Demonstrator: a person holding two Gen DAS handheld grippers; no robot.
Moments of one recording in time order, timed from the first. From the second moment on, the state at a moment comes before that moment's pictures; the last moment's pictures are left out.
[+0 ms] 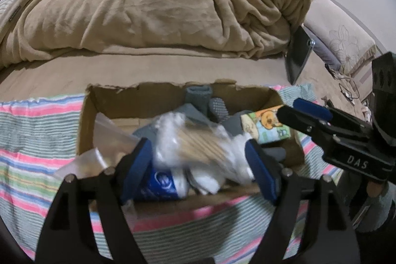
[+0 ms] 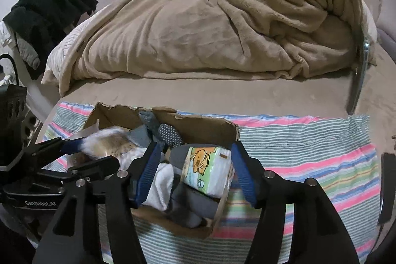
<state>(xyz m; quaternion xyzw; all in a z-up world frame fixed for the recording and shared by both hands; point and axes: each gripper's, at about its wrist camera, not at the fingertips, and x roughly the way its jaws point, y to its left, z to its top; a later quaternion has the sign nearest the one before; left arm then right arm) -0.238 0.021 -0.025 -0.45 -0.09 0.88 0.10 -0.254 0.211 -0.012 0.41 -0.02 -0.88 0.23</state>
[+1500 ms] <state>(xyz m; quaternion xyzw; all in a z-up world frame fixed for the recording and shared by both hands) -0.065 0.004 0.010 -0.43 -0.06 0.90 0.00 -0.093 0.210 0.011 0.41 0.02 -0.88 0.23</state>
